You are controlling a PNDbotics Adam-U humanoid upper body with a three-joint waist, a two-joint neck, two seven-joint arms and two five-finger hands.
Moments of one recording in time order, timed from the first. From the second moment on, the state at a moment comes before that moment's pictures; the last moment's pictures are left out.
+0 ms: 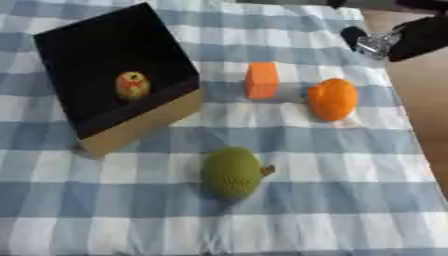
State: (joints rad) left arm -0.39 0.38 -0.02 -1.98 -0.27 -0.23 0.58; right arm -0.82 -1.01 0.39 -1.70 0.28 -0.02 0.55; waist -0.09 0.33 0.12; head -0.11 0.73
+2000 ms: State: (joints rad) left arm -0.40 0.36 -0.03 -1.98 -0.25 -0.23 0.56; right arm -1.02 -0.64 0.45 -1.20 0.51 -0.15 0.71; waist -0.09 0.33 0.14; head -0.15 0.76
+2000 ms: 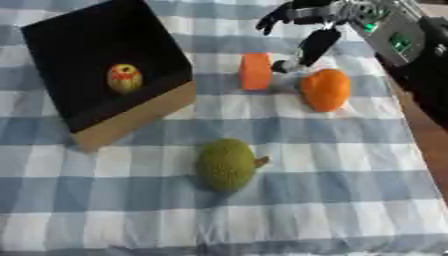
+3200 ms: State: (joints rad) left arm -0.40 0.36 -0.03 -1.98 -0.24 -0.22 0.56; right arm -1.03 -0.65 0.49 -1.31 0.46 -0.07 0.80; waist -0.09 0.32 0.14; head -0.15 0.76
